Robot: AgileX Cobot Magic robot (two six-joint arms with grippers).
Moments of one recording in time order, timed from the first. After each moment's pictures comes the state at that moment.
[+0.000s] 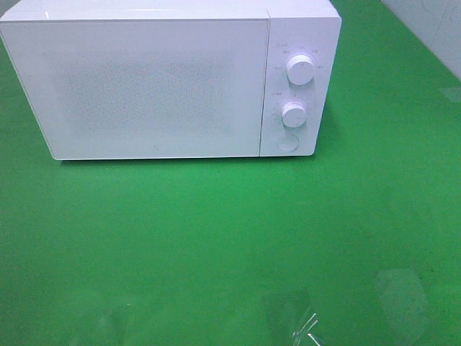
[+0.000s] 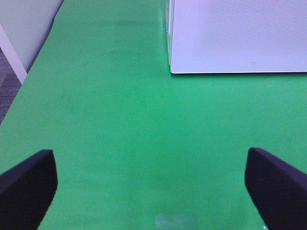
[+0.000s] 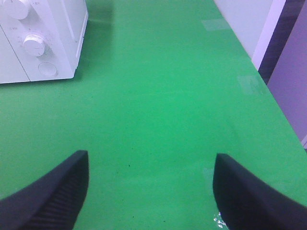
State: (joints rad) left arm 0.01 0.00 -0.50 -0.01 1.06 0.05; right arm 0.02 0.00 -0.51 -0.14 1.02 0.22
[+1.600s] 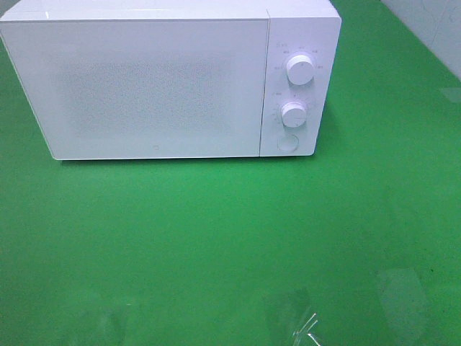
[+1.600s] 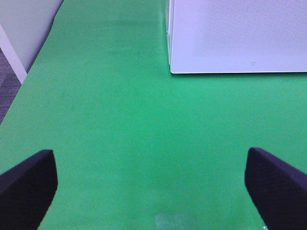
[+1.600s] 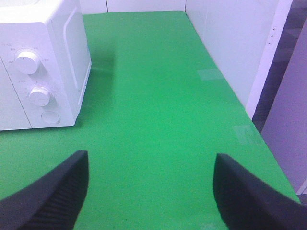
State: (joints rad) left arm 0.01 0.00 -0.50 -0.01 1.06 0.05; right arm 0.02 0.05 -0.54 -0.17 0.84 0.22
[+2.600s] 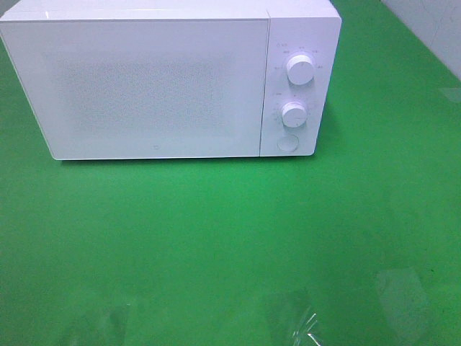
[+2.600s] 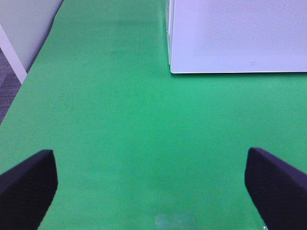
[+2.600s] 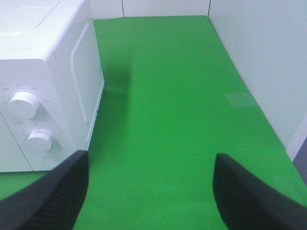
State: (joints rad) left arm 0.01 0.00 -0.50 -0.01 1.06 0.05; right arm 0.02 0.65 -0.54 -0.17 0.26 0.25
